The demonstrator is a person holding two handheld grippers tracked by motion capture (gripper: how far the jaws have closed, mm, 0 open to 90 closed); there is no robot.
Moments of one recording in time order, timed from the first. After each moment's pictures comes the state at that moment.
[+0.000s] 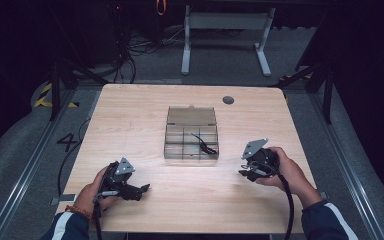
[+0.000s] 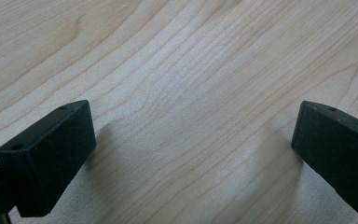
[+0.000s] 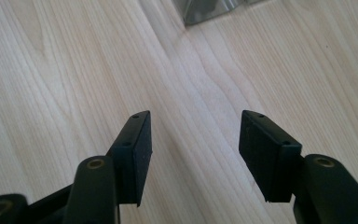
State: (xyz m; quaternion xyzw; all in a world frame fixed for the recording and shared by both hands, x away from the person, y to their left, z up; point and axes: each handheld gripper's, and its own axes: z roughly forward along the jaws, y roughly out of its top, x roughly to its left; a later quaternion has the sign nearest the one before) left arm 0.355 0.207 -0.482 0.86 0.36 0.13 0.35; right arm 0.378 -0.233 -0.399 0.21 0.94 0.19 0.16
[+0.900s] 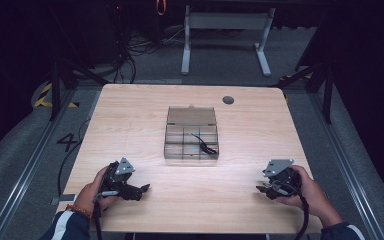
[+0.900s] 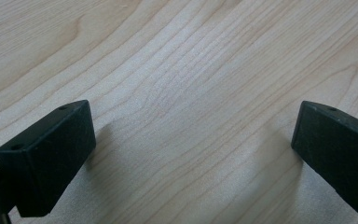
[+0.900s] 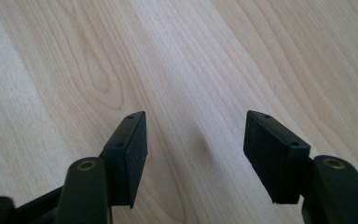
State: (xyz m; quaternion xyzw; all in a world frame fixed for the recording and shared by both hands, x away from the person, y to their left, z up) left arm 0.355 0.207 -0.482 0.86 0.36 0.13 0.35; right arm 0.335 -0.290 -0.427 0.24 0.93 0.21 0.17
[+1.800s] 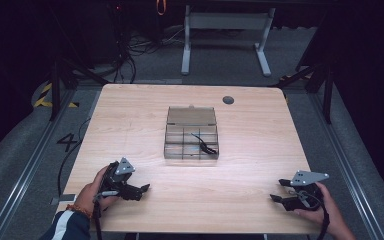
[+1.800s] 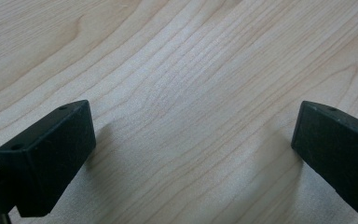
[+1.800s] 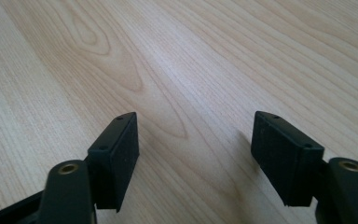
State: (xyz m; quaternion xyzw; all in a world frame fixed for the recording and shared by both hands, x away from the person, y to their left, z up) left arm 0.355 0.207 -0.482 0.86 0.36 0.13 0.35; right arm 0.305 -0.357 -0.460 0.34 0.87 0.33 0.15
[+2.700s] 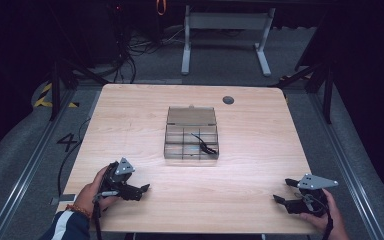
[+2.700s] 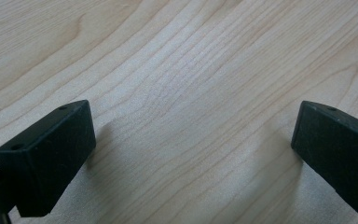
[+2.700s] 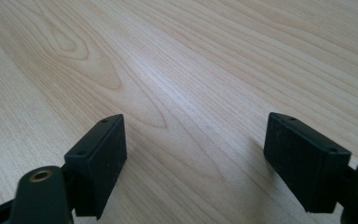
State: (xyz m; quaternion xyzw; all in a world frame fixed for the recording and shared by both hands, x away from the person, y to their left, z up) left arm 0.354 0.207 -0.482 0.85 0.36 0.13 0.35; right arm 0.295 -0.369 -0.470 0.37 0.84 0.37 0.18
